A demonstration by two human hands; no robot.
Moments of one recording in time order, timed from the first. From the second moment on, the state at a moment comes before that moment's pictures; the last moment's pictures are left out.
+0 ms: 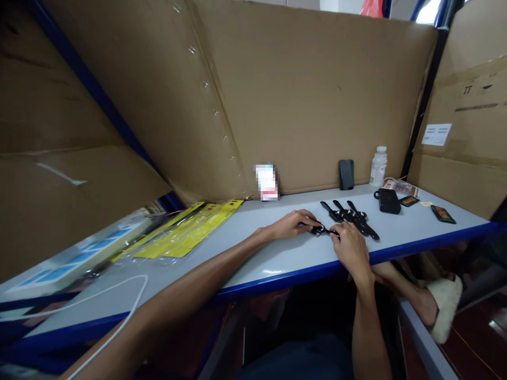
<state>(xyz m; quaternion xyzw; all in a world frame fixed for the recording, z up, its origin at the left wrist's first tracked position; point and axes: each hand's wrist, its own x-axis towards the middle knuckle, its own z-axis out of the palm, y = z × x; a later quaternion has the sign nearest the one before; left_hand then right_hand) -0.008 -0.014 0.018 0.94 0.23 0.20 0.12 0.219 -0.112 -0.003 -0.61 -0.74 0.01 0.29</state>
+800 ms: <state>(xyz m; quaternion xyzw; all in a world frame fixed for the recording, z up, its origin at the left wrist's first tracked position) -0.006 -0.019 0.023 0.94 0.28 0.17 0.09 0.220 -0.113 -0.003 -0.60 -0.74 0.01 0.30</state>
